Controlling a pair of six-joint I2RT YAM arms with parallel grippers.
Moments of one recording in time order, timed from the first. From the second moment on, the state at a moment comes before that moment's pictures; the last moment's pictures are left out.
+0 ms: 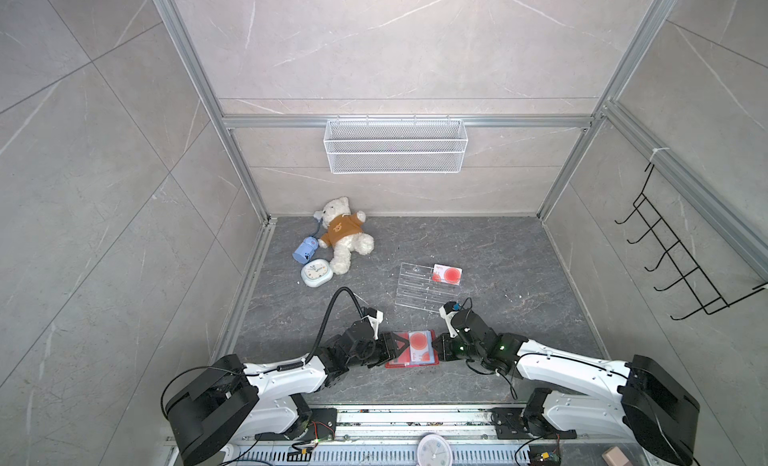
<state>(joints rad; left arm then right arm) -0.90 1.24 0.29 0.39 0.25 -1.18 0.85 1.23 0.49 -0.13 -0.11 0.72</state>
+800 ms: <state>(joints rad) -0.91 1.41 0.28 0.59 0.29 -1.25 0.83 1.38 0.48 0.00 -0.14 0.72</state>
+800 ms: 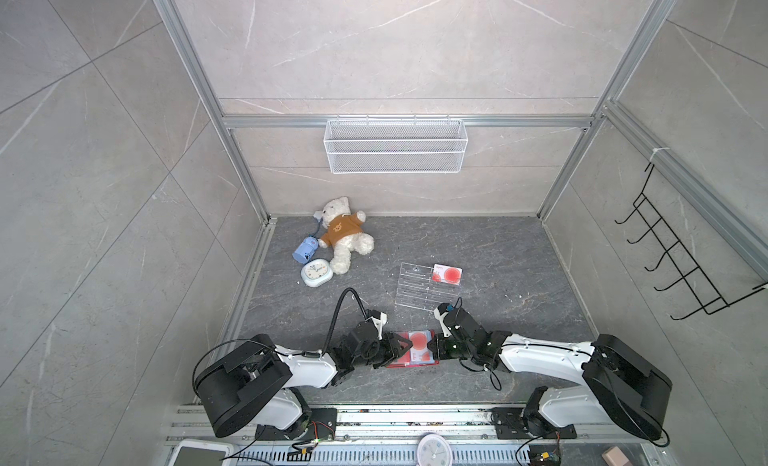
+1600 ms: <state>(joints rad) -0.92 1.48 0.26 0.65 0.27 -1.25 0.82 1.43 0.47 0.10 -0.18 0.72</state>
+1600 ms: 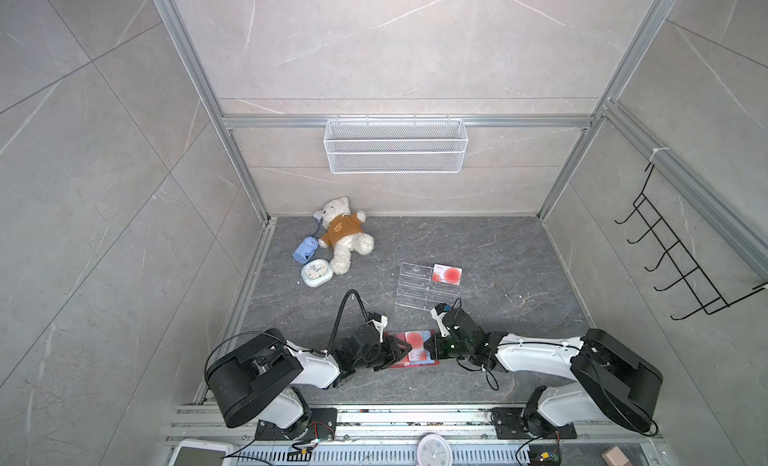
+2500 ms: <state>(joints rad) -0.93 1.60 0.24 0.84 0.25 -1.24 0.82 1.43 0.46 0.13 -0.20 0.72</state>
